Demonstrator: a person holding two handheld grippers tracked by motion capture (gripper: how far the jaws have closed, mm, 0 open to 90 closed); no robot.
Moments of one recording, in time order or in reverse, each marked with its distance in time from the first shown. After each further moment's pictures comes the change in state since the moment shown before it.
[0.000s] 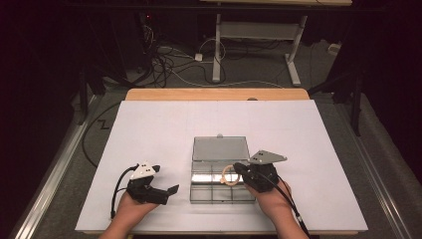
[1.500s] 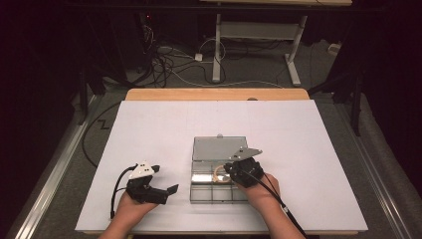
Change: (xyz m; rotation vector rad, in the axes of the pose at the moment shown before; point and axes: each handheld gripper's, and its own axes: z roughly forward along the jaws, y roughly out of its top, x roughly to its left) left arm 0.002 -0.001 -0.001 -0.012 -0.010 -0.014; right arm 0.011 0.012 0.038 0.152 -0.018 -0.105
